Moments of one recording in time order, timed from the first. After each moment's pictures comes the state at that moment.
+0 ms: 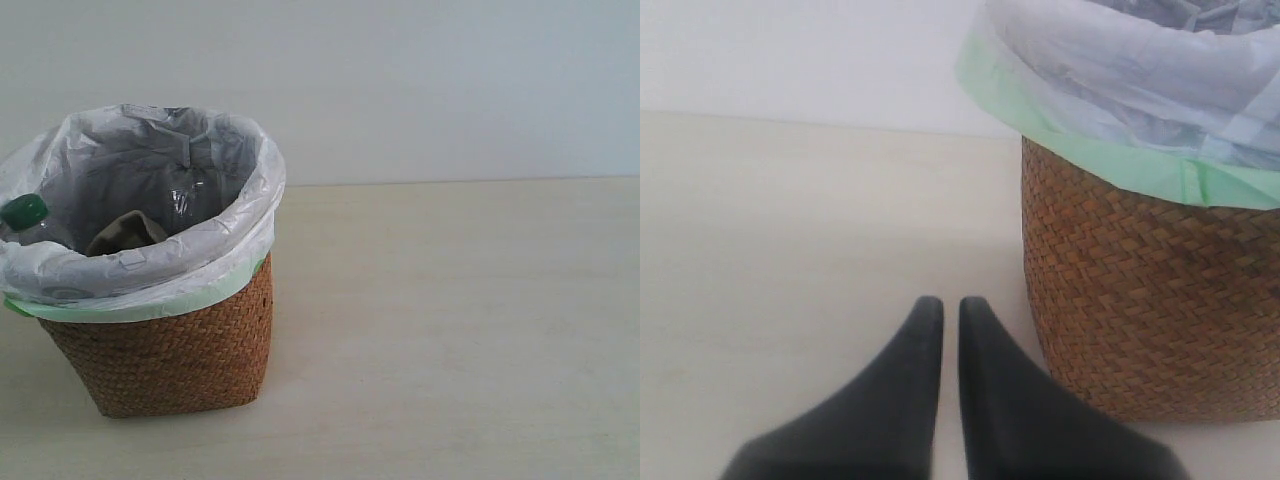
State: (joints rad) left arm 0.06 0.00 0.00 -0.22 0.31 0.15; right arm 0.32 0.14 -0.47 -0.16 0.83 0.33
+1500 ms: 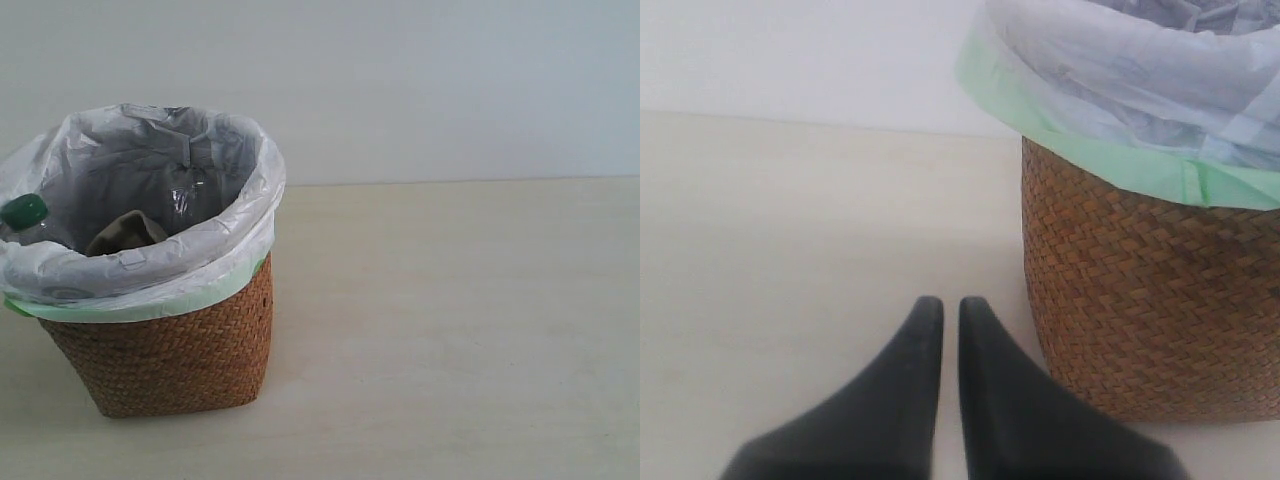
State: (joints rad) left arm 0.06 0.00 0.00 -0.22 0.31 0.15; right arm 0.15 0.01 0.00 -0.07 0.31 0.33
